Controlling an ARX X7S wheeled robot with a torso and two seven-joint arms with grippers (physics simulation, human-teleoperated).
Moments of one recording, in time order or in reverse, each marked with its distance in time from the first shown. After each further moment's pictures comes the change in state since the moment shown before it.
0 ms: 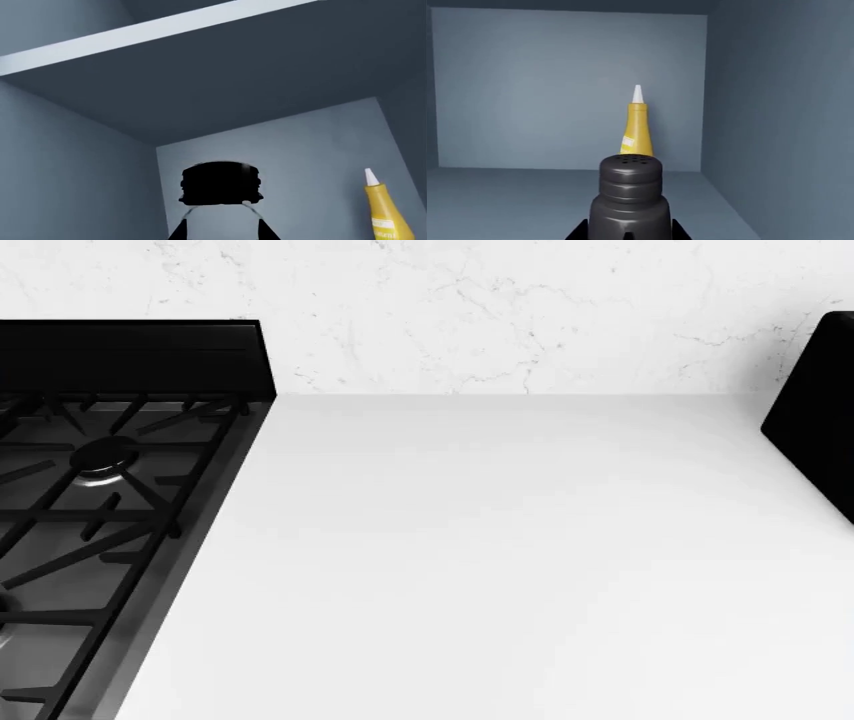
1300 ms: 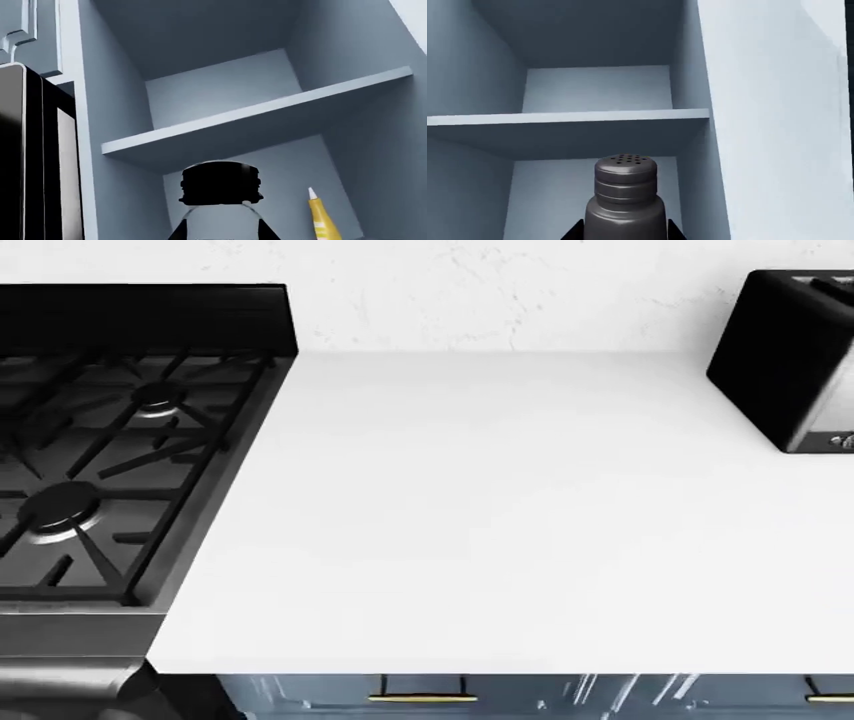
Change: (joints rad) left arm 0.000 0.000 0.017 -0.012 -0.017 0.085 0.048; right arm -0.039 0.063 0.013 -0.274 -0.015 -0.217 0.072
